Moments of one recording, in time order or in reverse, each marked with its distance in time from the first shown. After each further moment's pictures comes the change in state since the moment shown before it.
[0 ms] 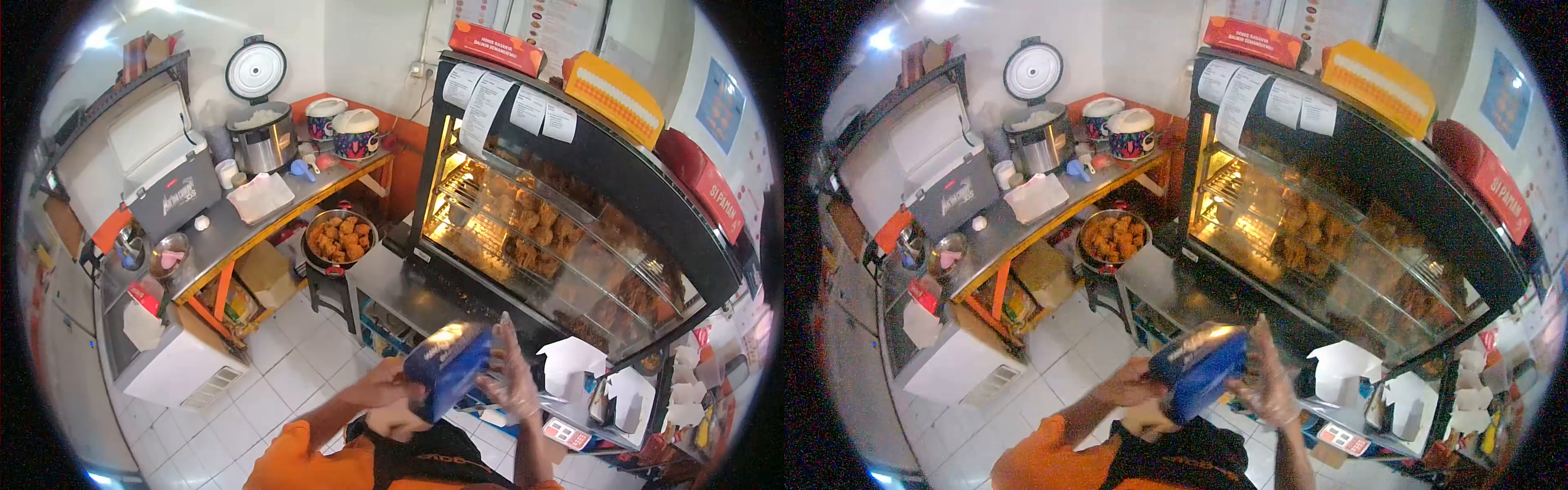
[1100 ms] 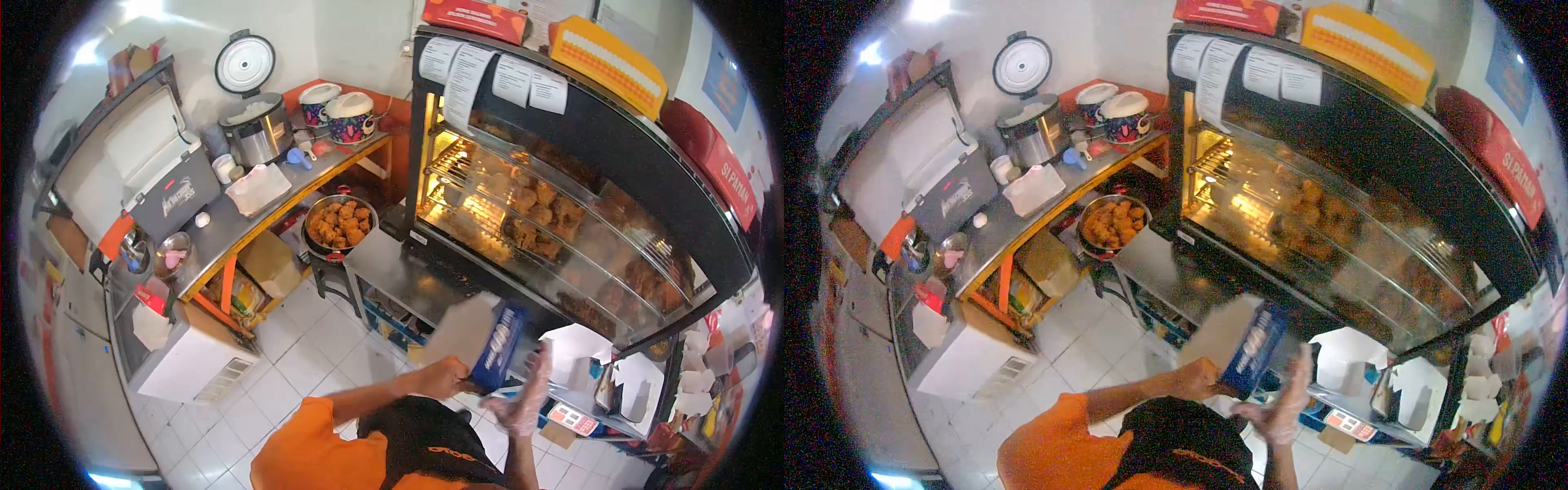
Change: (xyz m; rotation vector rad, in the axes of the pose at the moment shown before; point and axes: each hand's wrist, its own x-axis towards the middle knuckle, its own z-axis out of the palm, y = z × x) left_hand 0.096 -0.066 0.058 0.620 -0.317 -0.041; right_hand -0.061 0.076 -0.014 -0.469 0.431 -0.364
